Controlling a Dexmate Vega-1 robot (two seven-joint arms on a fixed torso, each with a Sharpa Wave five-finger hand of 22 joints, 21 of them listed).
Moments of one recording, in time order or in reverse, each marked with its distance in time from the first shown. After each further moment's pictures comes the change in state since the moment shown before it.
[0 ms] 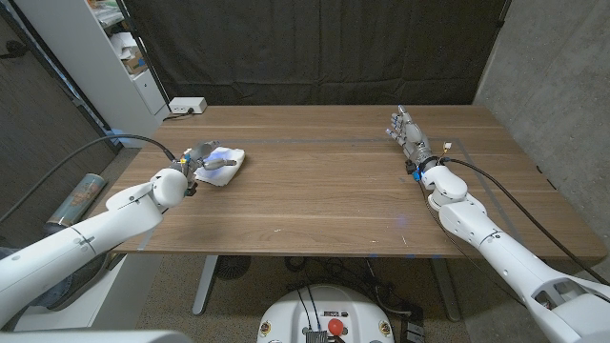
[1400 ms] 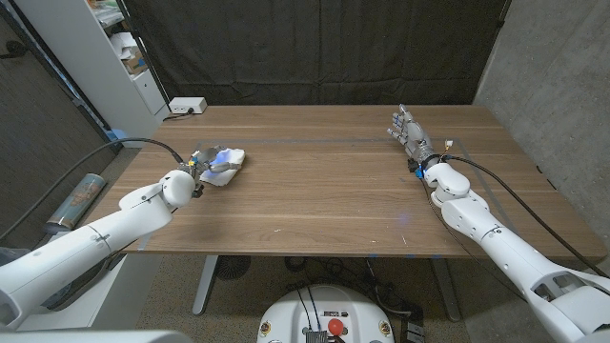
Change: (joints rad) left arm -0.077 -0.059 0.072 0.082 0.024 -0.012 -0.035; left_hand 0.008 0.000 -0.004 0.004 0.000 0.013 0.002 0.000 0.000 0.004 -0.004 0.000 0.000 0.000 0.000 0.000 0.000 0.000 0.000 0.000 0.000; right arm 0.032 -0.005 -0.003 0.043 0.007 -0.013 0.028; right_hand 0.000 0.000 -0.007 0.001 0.000 0.004 -0.004 0.000 0.000 0.000 0.000 0.000 0.000 0.000 0.000 0.000 0.000 0.000 0.000 0.000 0.000
